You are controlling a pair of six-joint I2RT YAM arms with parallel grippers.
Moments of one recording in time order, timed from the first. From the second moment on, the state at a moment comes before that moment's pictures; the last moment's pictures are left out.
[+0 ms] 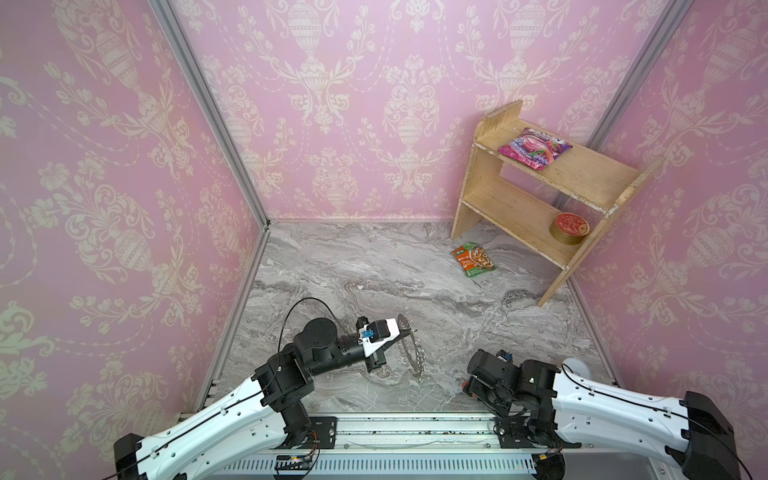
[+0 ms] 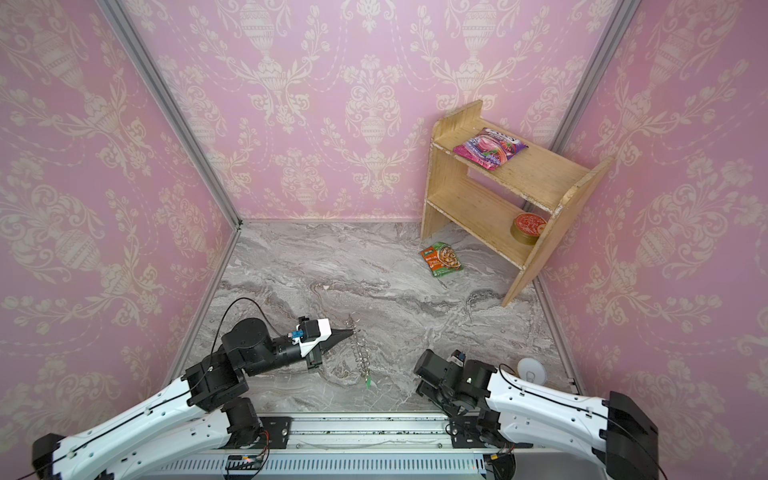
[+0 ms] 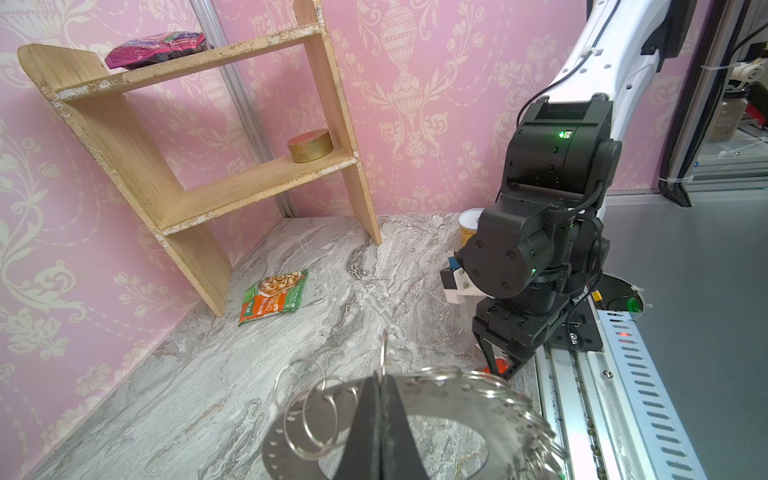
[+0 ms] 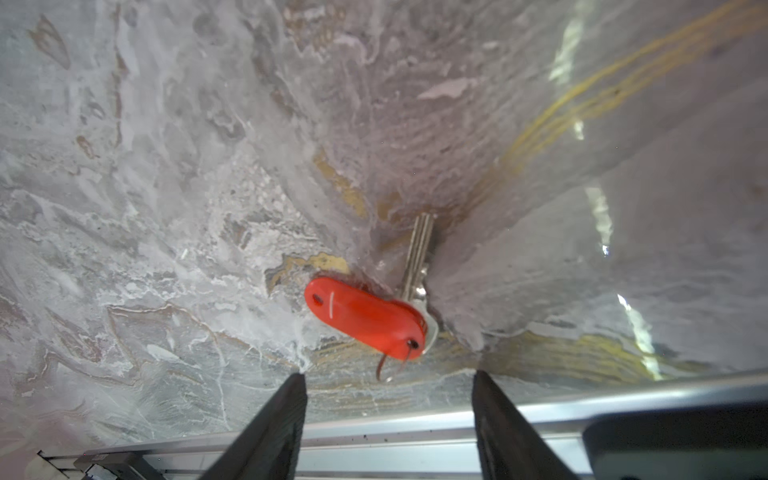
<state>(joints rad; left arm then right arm) -0.94 0.68 0.63 -0.08 0.27 0.24 1.04 0.88 0.42 -0.79 0.02 1.63</state>
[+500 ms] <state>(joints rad) -0.94 0.68 0.63 -0.08 0.27 0.24 1.05 0.92 0.40 -0.60 0.06 1.75</state>
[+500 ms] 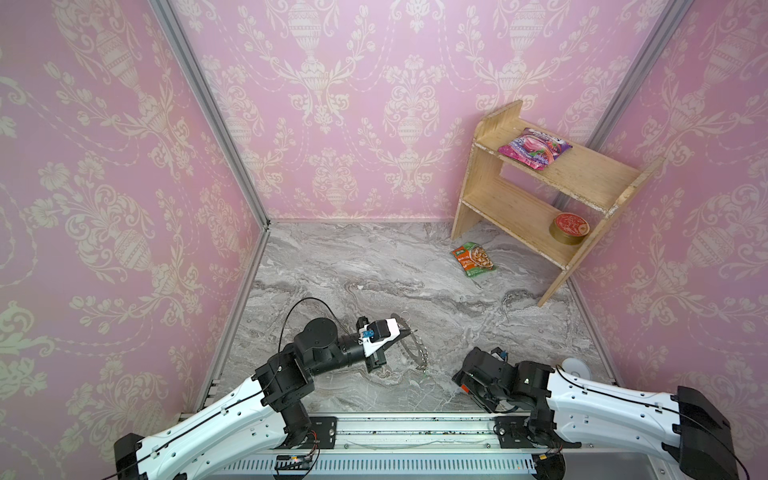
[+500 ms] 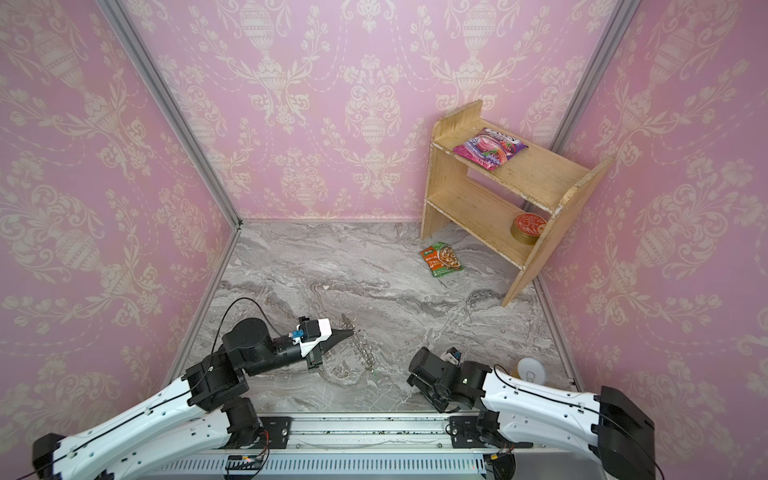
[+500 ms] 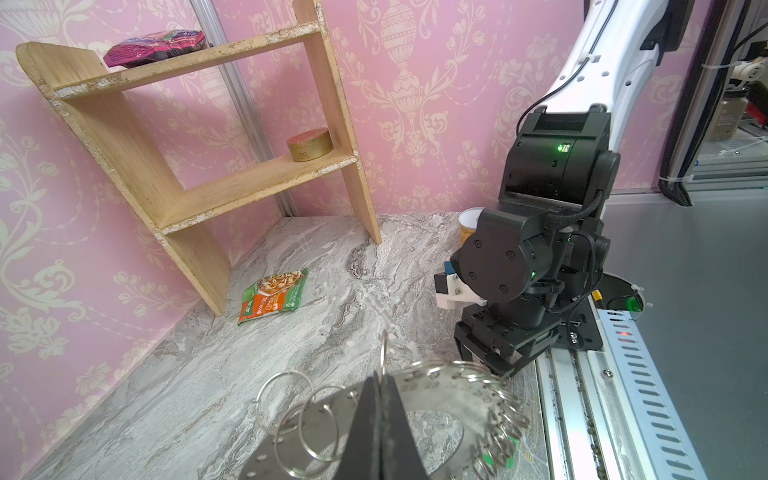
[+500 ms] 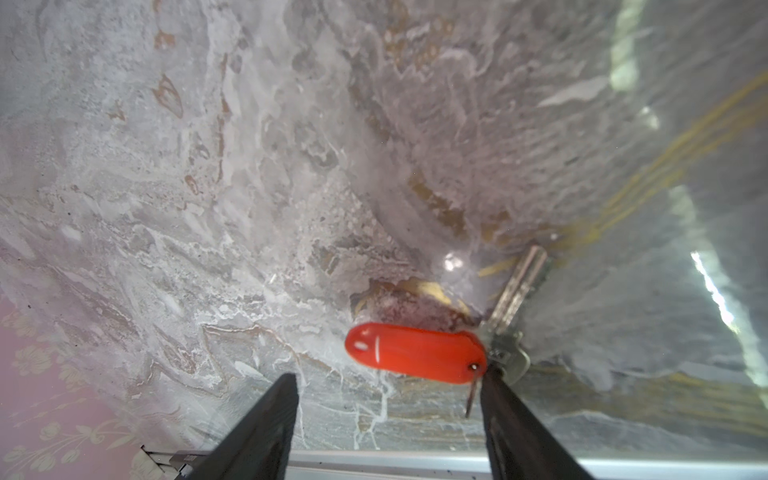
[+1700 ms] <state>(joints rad) -0.94 0.67 0.63 -0.08 0.27 0.24 0.81 0.97 0.57 -0.97 0.07 1.22</state>
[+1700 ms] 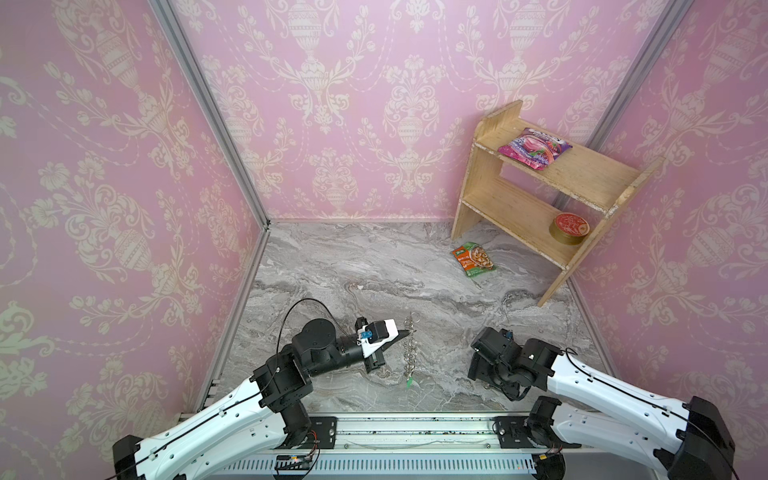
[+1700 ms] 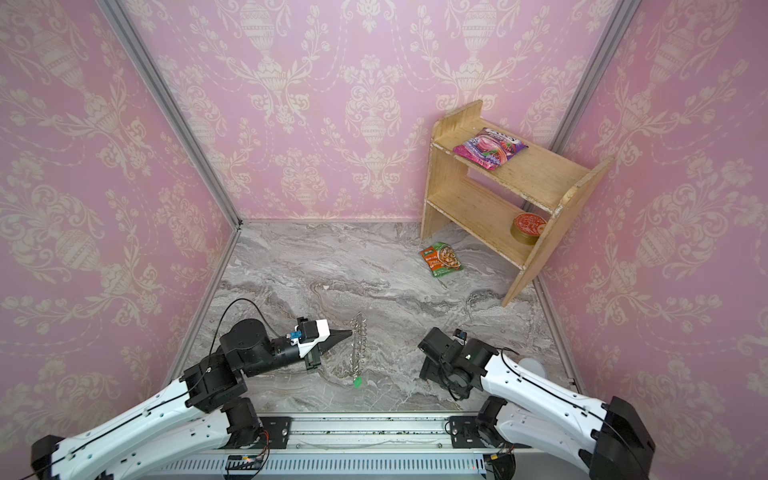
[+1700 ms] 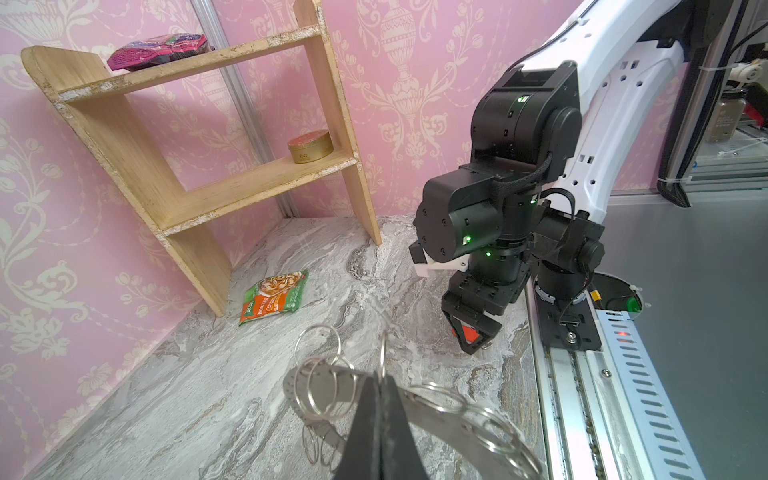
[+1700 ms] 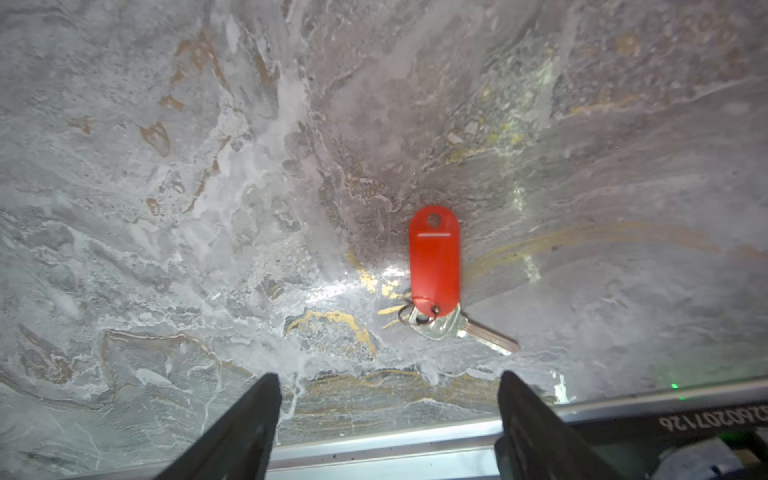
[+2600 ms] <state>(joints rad) -0.94 0.65 0.63 -0.11 0.27 0.24 0.80 1.26 0.59 -0.45 -0.06 1.16</state>
